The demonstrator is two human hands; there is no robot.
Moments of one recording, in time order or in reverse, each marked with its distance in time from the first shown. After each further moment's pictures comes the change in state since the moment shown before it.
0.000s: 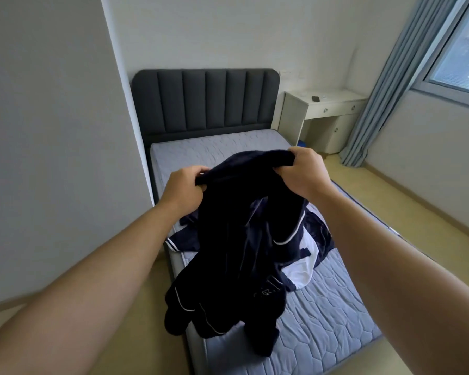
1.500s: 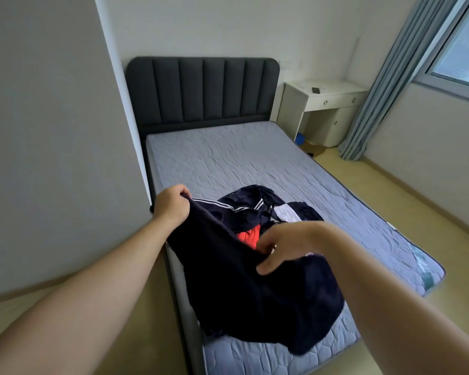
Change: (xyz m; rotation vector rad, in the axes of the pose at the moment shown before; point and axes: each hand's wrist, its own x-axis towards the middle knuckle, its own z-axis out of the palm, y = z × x) left_hand -0.003 -0.052 0.034 0.014 0.068 -0.426; right_hand -0.061 0.031 0.031 -0.261 -1.165 0.042
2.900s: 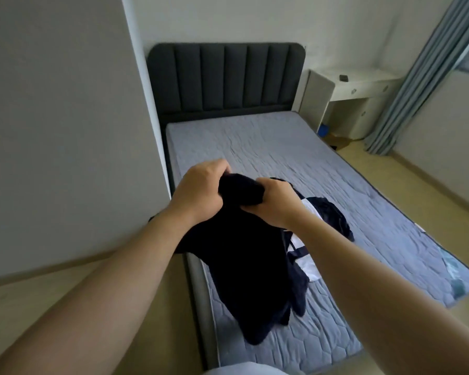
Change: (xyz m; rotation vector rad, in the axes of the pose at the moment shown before) left_hand -0.025 0.042 -0.037 0.162 -0.020 0.675; right_hand 0.068 -0.043 -0.017 0.046 0.815 -0.190
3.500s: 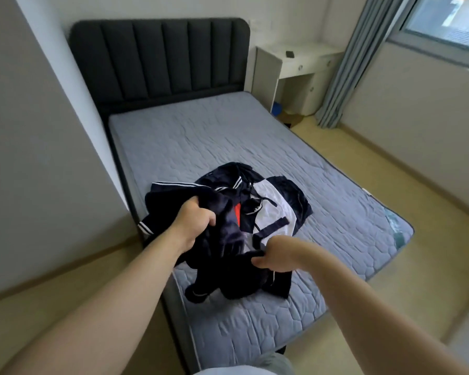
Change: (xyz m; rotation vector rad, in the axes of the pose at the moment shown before) left_hand -0.004 0.028 0.138 -0.882 -0.271 -0.813; right_hand -0.093 0.095 -0.005 -0.266 -0.662 0.532
